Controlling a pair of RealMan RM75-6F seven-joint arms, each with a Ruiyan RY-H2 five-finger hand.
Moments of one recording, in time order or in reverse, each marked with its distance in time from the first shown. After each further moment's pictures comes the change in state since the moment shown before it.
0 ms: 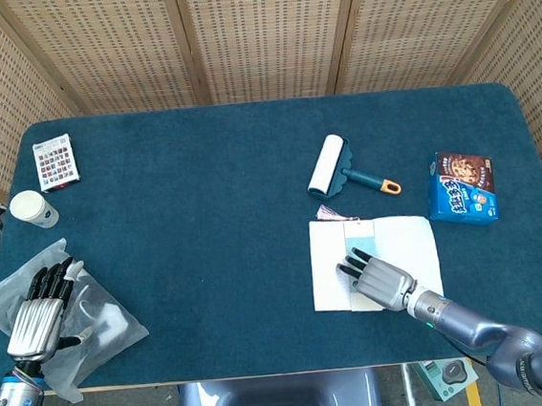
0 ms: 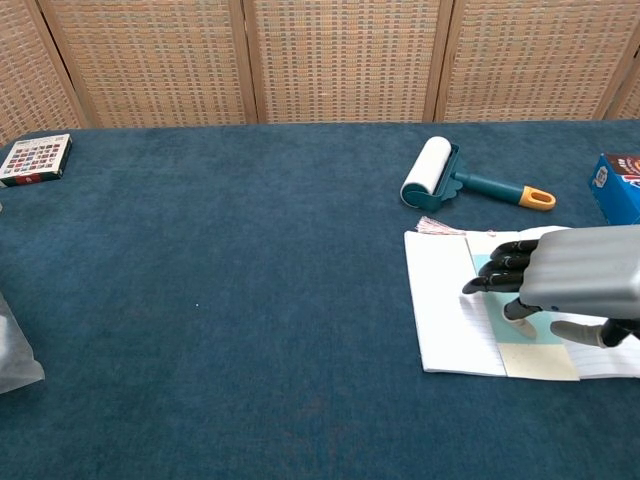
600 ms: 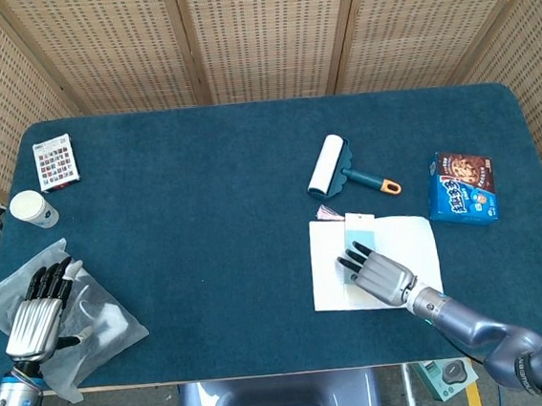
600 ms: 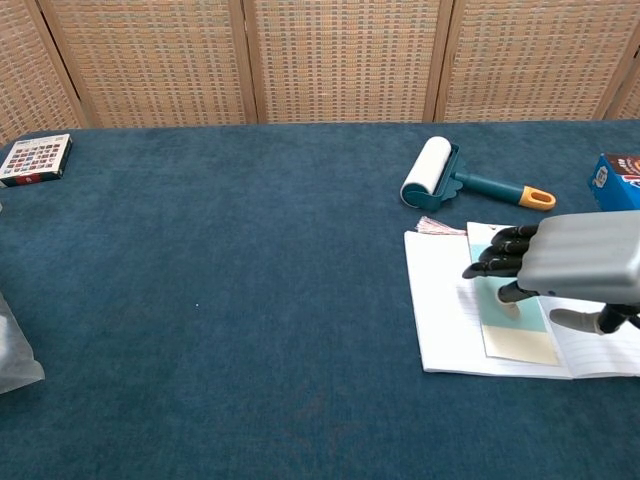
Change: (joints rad) left arm 0.002 0.004 -0.002 -0.004 0.002 0.007 -0.003; right arm 0.000 0.016 0.026 -0.029 0.060 0.010 -0.072
